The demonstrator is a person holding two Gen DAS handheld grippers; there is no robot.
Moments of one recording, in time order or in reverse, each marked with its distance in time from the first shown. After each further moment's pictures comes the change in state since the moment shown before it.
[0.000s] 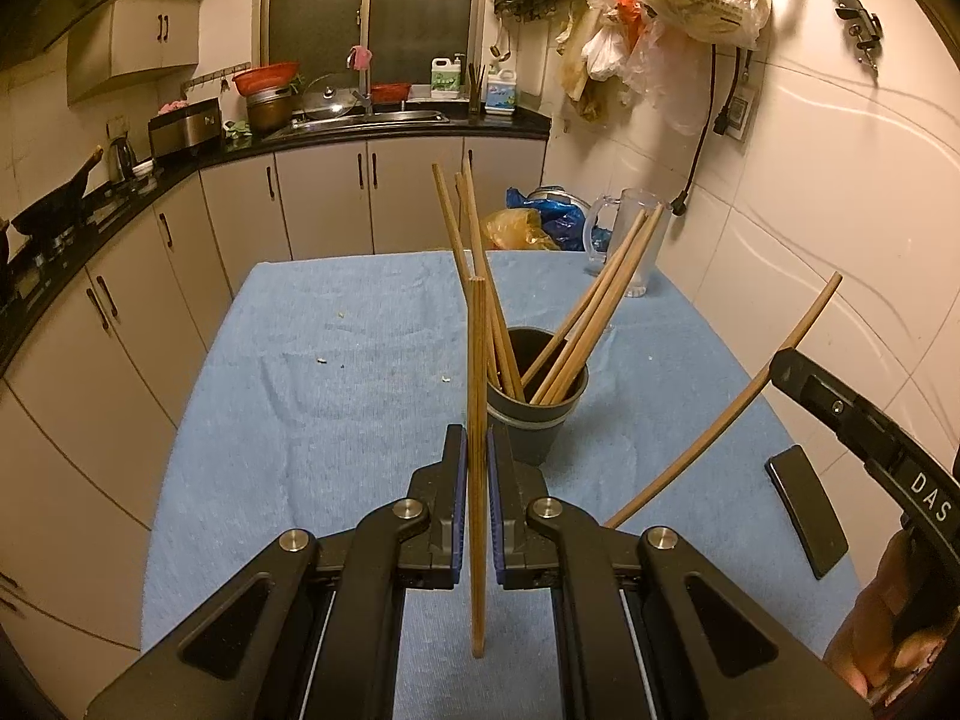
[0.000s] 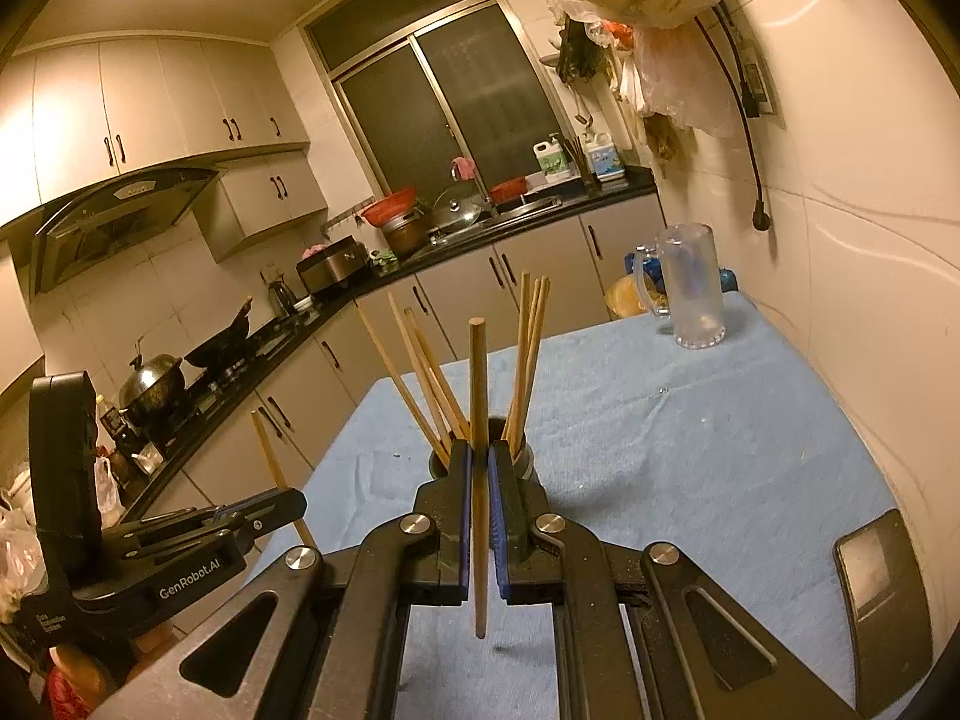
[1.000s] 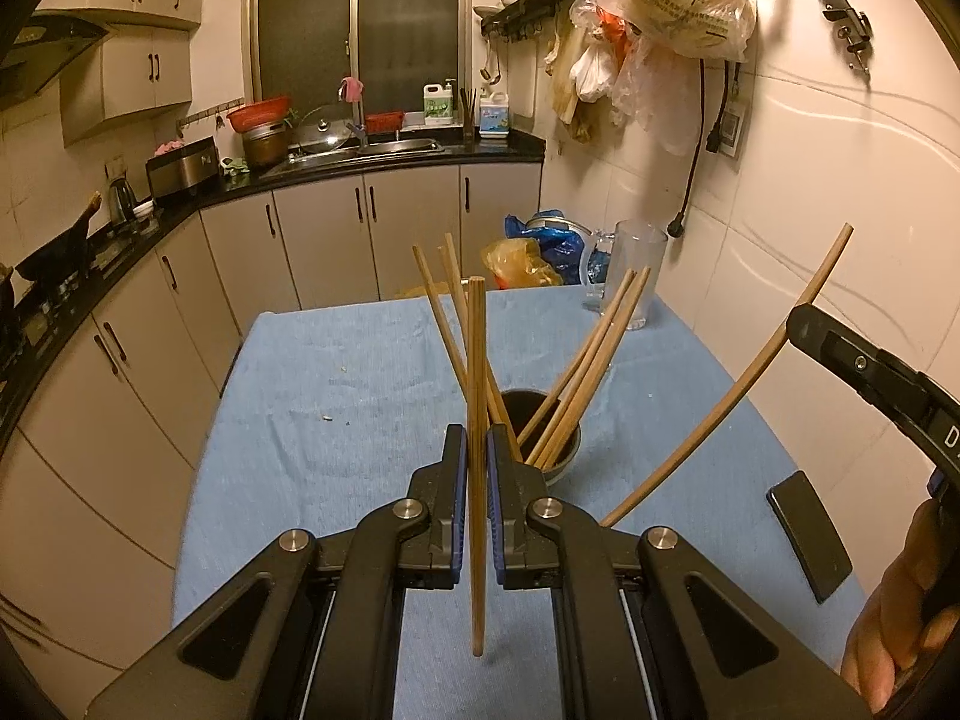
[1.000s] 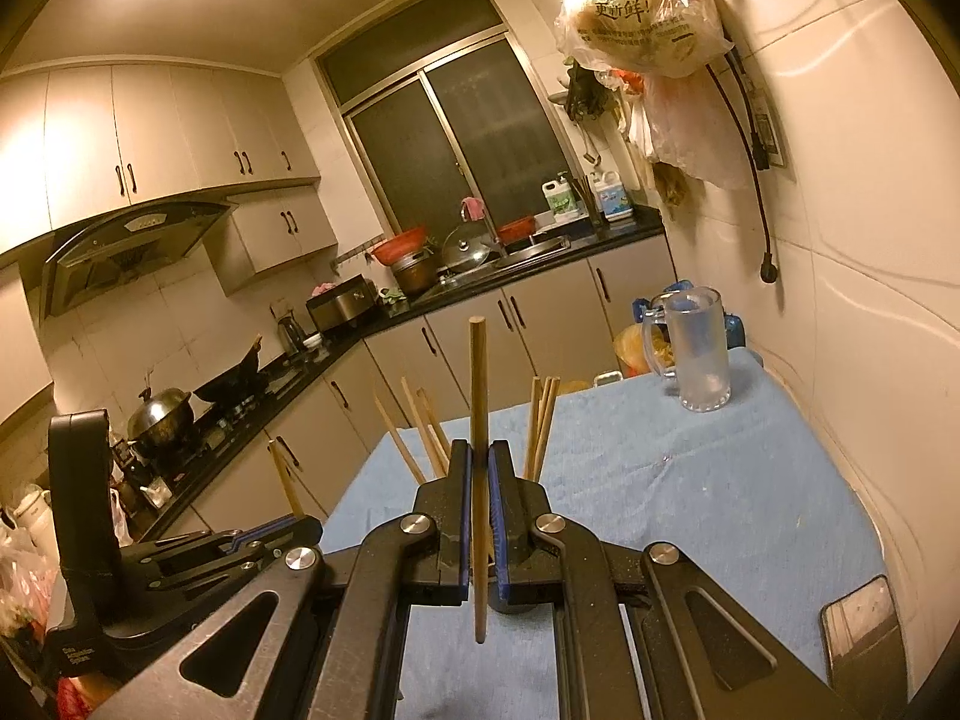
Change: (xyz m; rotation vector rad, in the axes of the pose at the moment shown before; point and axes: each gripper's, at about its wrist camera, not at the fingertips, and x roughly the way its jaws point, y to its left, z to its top) left arm -0.008 -0.009 0.037 0.062 -0.050 0.024; right arm -0.013 0.004 0.043 -0.007 -0.085 0.020
